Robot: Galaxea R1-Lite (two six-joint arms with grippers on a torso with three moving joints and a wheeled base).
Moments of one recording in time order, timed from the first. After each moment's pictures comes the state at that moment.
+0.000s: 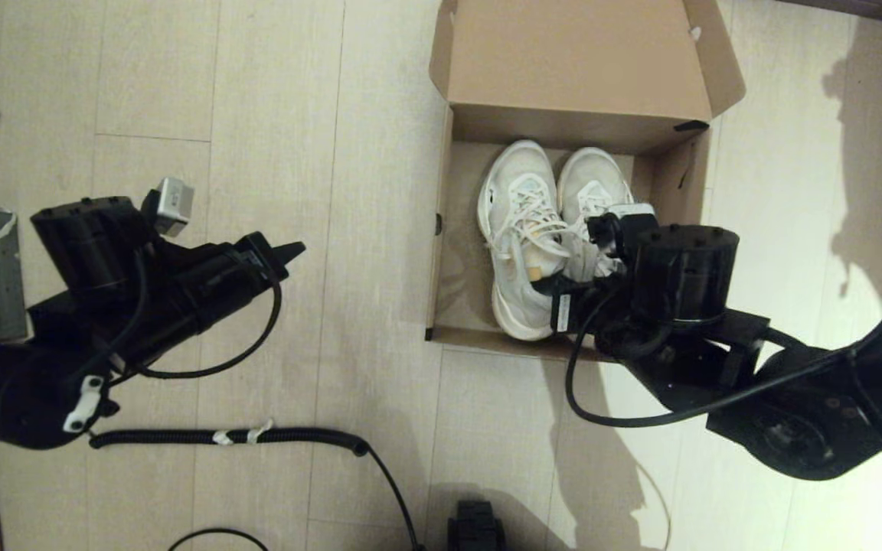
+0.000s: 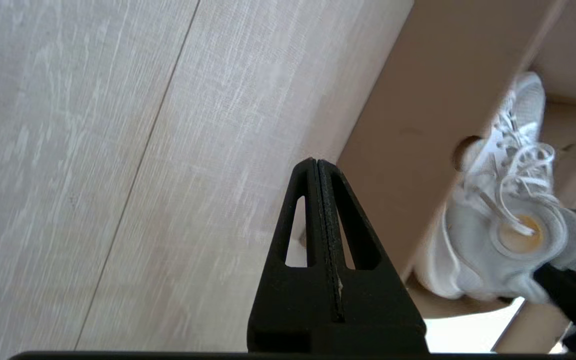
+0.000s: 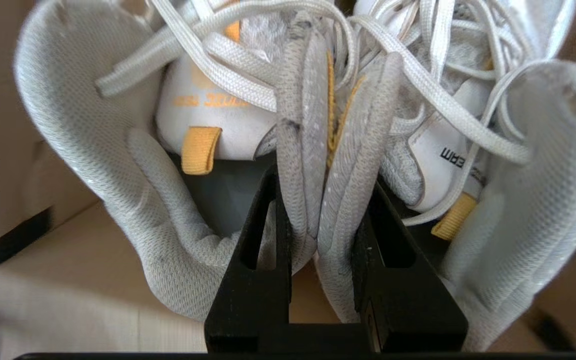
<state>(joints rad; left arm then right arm) -0.21 1.71 -0.82 -0.90 -0.20 -0.49 0.66 1.81 -0.94 -0.74 -0.52 0.08</state>
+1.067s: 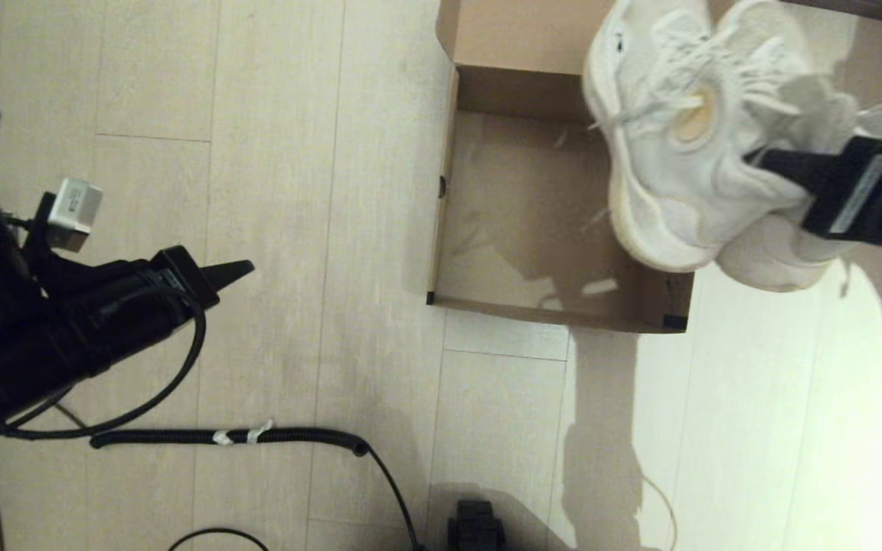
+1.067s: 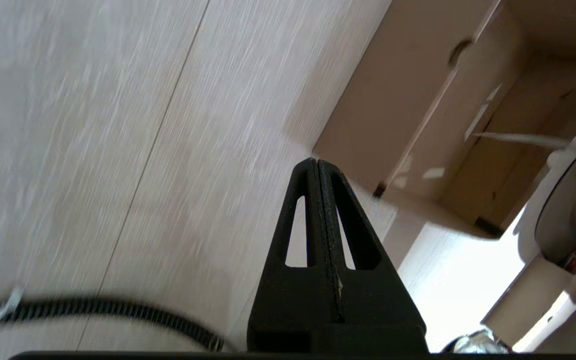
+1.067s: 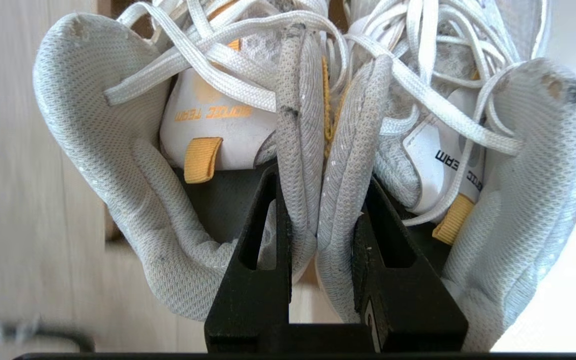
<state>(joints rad) -0.17 1.41 -0.68 -0.67 -0.19 -0.49 0.65 1.20 -0.97 -0.34 -0.52 0.08</state>
